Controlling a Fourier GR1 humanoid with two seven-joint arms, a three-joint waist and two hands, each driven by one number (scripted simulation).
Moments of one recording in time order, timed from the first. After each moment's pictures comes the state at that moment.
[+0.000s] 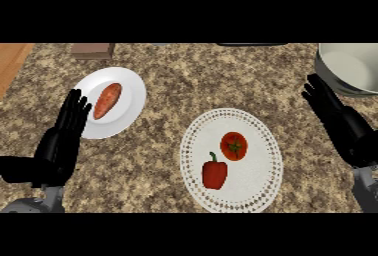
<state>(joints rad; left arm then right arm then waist) -0.07 0.41 -0.24 -1.67 0.36 0.36 -0.03 -0.19 -0.58 0.22 -1.62 -0.43 -0.12 0.09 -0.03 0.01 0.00</state>
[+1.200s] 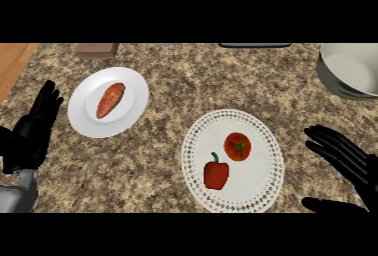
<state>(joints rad) -0.13 0.50 -0.11 -1.52 0.25 0.30 0.07 0.12 -0.73 0.25 -1.87 0.32 -0.25 -0.45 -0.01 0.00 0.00</state>
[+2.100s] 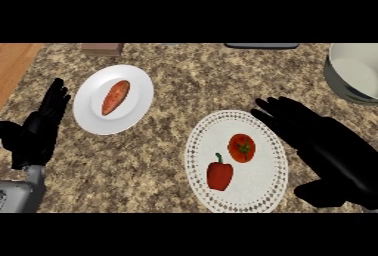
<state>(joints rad) -0.16 0.45 -0.10 -1.51 0.19 0.26 0.09 -0.33 -0.74 0.45 -2.03 0.53 0.29 0.28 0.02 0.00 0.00</state>
